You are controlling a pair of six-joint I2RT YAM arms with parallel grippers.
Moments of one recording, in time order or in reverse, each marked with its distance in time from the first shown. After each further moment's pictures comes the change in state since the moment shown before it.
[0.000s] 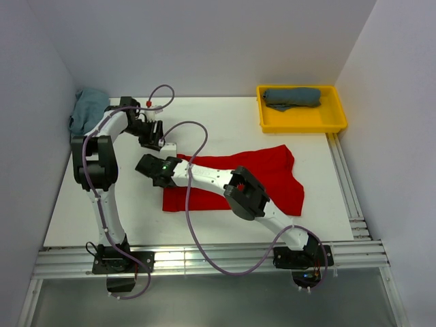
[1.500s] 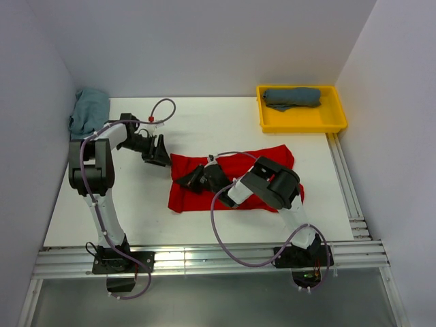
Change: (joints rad) left arm 0.008 -0.086 -0.263 0.045 0.209 0.073; right arm -0.234 -0.308 -1.258 1.757 -0.617 0.441
